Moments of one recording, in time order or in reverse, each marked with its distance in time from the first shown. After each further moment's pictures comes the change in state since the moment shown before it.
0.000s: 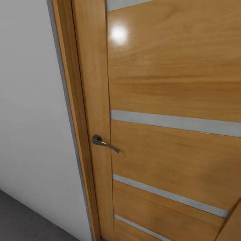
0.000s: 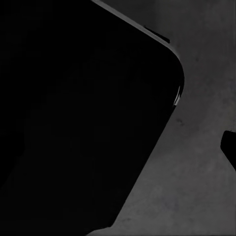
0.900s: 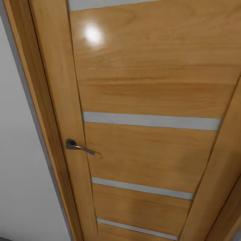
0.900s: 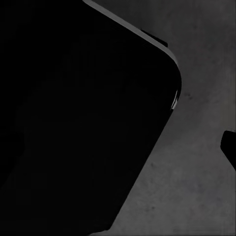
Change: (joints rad) left arm 0.000 0.000 0.000 0.000 0.000 0.000 0.000; right arm 0.000 0.000 0.000 0.000 0.006 0.000 0.000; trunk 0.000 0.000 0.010
